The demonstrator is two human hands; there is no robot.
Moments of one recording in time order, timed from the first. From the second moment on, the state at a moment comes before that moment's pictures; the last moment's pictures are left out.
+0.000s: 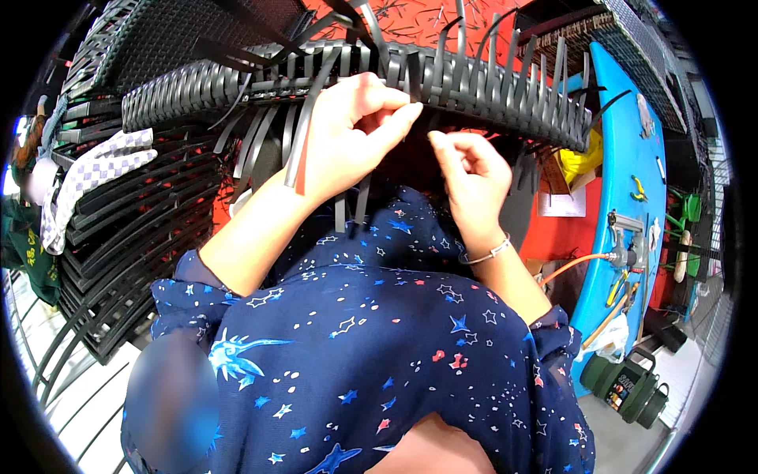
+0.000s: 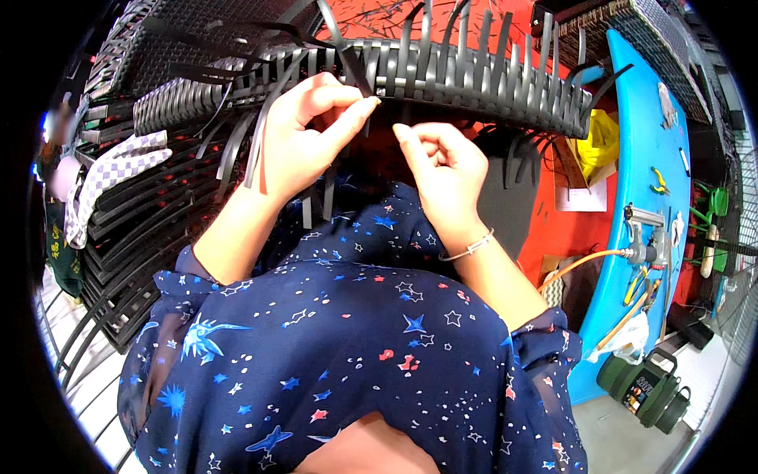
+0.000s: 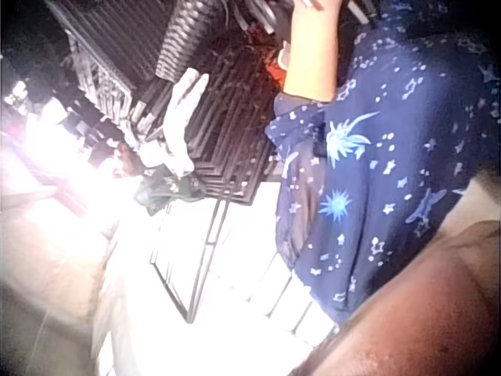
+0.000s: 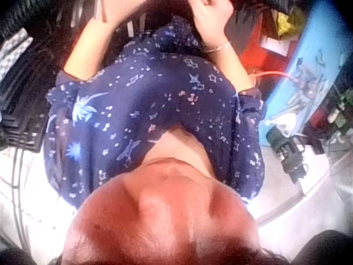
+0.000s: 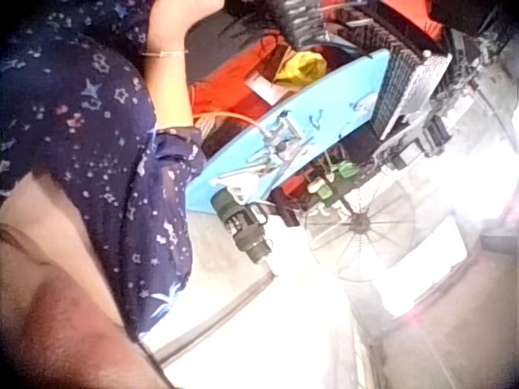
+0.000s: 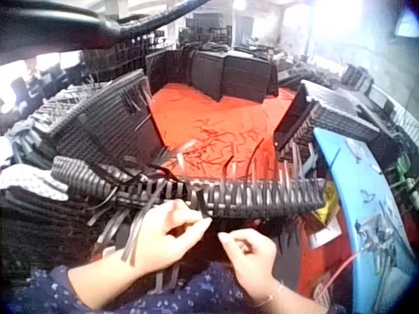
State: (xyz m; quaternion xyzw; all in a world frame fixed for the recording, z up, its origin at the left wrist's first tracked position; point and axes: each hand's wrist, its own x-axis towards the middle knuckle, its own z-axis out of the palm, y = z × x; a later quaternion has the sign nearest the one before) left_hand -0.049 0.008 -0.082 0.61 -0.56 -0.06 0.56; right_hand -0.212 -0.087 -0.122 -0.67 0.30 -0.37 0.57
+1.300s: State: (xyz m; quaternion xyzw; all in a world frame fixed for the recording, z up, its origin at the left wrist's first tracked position) left_hand -0.051 0.010 -0.096 0.68 -0.43 -0.25 0.54; right_hand -0.197 -0.083 -0.112 -0.53 0.26 -0.23 0.77
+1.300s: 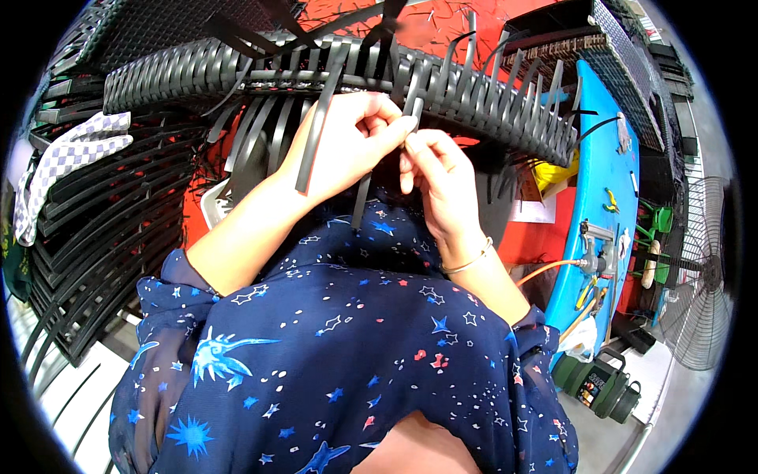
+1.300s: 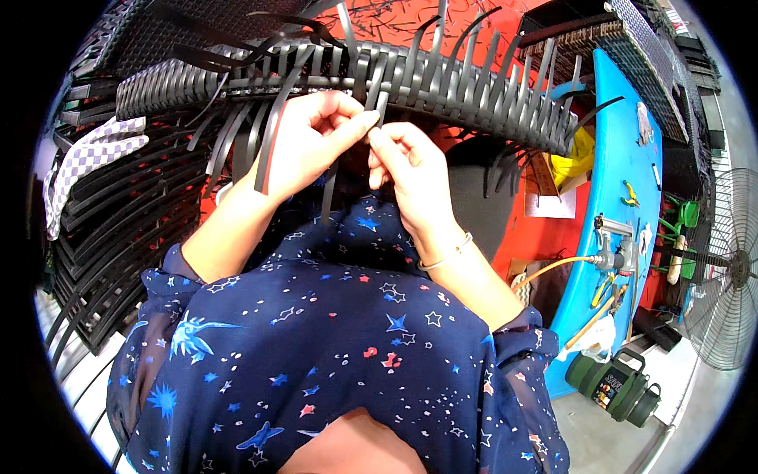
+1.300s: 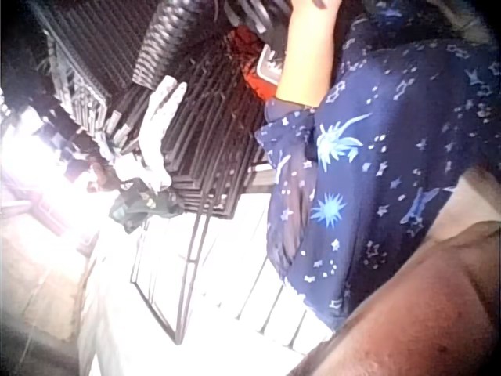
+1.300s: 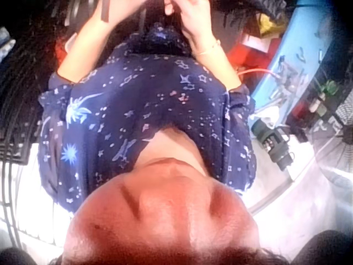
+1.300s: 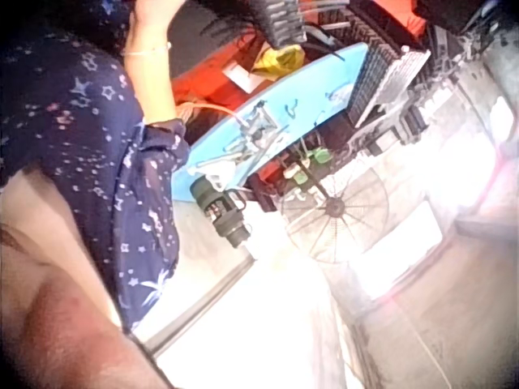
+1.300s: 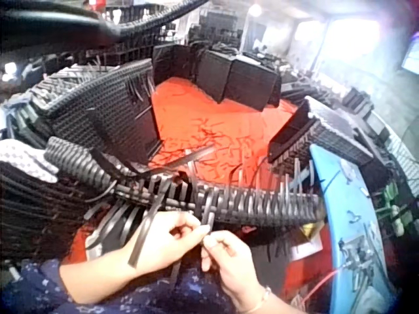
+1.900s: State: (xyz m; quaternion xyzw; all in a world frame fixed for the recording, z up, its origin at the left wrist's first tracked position) left_hand -0.051 0.011 -0.095 0.69 -0.42 -0.23 0.53; right_hand -0.184 -0.085 -0.123 -0.63 0.27 -0.35 0.63
